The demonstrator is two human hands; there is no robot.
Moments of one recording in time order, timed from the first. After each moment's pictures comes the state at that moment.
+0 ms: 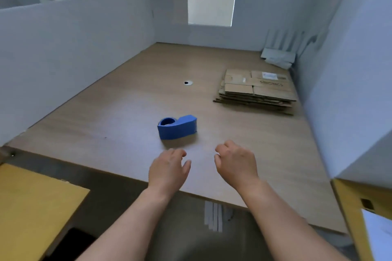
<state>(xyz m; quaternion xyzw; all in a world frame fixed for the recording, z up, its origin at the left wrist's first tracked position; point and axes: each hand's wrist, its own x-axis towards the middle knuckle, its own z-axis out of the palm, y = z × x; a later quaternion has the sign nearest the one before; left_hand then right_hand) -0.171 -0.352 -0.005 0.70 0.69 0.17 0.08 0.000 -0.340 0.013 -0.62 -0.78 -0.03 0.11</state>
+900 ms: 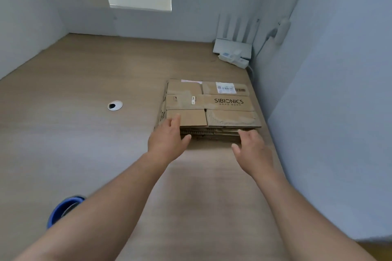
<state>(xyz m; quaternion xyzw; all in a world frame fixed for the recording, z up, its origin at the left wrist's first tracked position) 0.000 -0.006 -0.002 0.77 0.61 0.09 0.15 0.209 -0.075 -0.019 -0.80 -0.59 0.07 0.08</state>
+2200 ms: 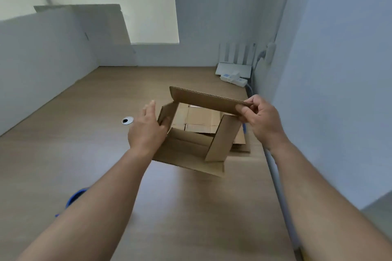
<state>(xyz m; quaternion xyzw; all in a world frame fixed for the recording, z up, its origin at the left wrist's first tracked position) 0.013 -0.060 0.080 0.64 0.72 0.23 0.09 0.267 -0.090 0.088 -0.61 -0.56 0.22 0.51</state>
